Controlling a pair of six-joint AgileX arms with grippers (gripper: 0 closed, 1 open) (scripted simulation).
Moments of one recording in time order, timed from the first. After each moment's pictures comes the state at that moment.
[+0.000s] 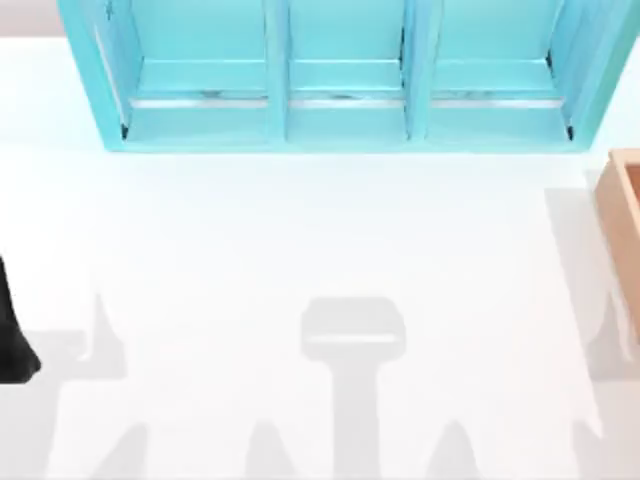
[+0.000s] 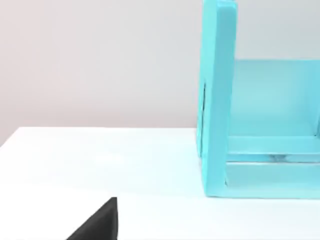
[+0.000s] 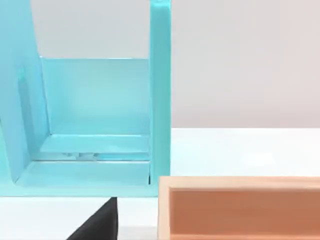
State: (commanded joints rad) left arm 0.00 0.00 0.00 0.00 0.00 0.00; right arm 0.00 0.00 0.00 0.00 0.00 0.00
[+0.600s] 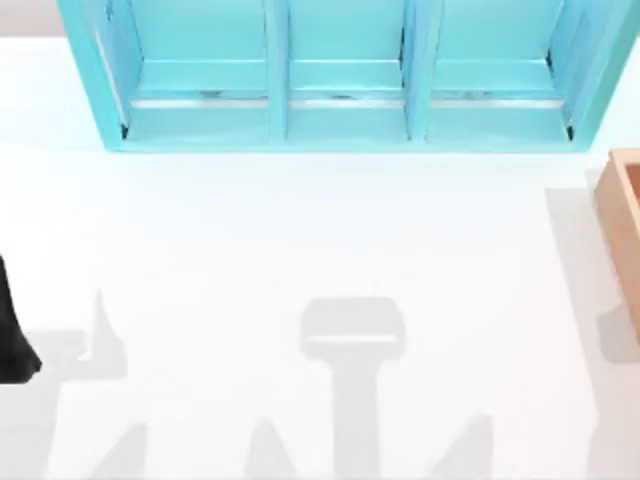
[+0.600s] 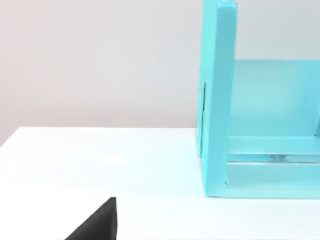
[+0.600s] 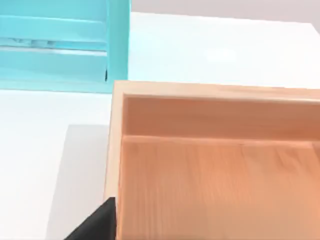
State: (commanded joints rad) left arm 0.00 0.00 0.00 0.00 0.00 0.00; right arm -0.09 0.38 0.36 -0.34 0.00 -0.10
